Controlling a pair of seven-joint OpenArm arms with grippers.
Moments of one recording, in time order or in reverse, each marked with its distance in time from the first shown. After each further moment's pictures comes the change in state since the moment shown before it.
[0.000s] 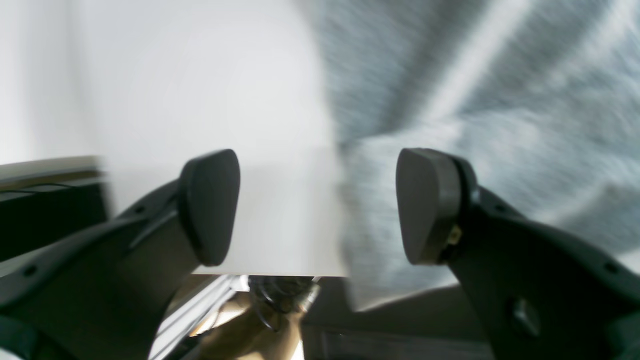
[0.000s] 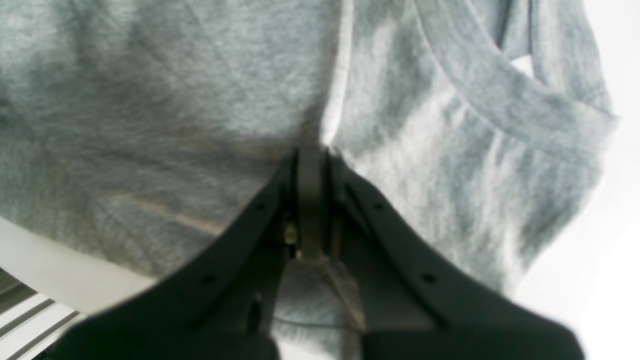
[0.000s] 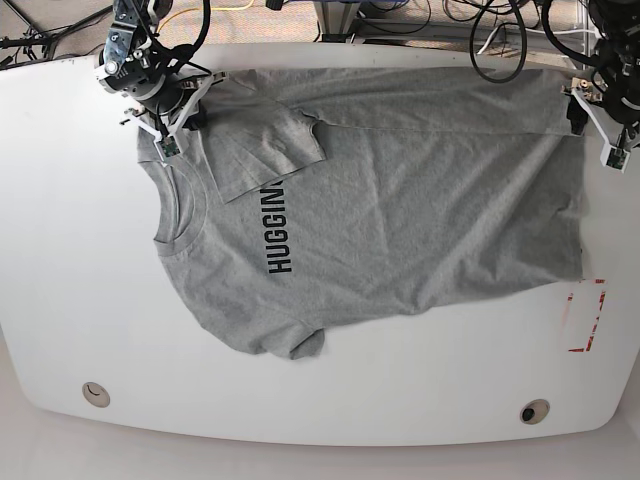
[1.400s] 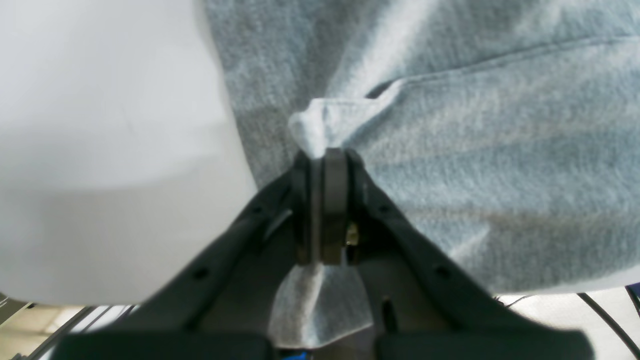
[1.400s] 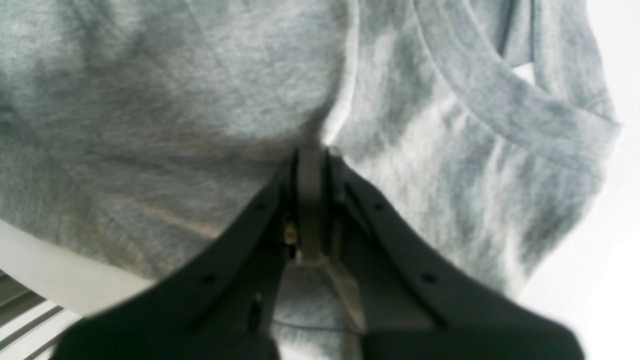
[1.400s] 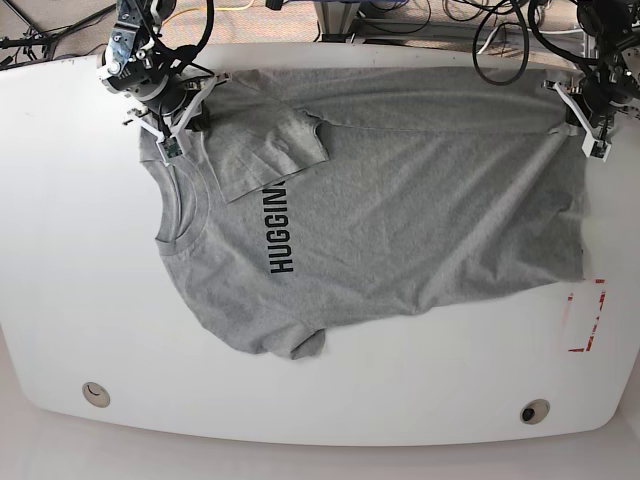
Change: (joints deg) left arm -2.3 0.1 2.2 -14.4 -0.7 0.2 -2.2; right arm 0.3 -1.0 0.0 0.0 0.0 0.0 0.0
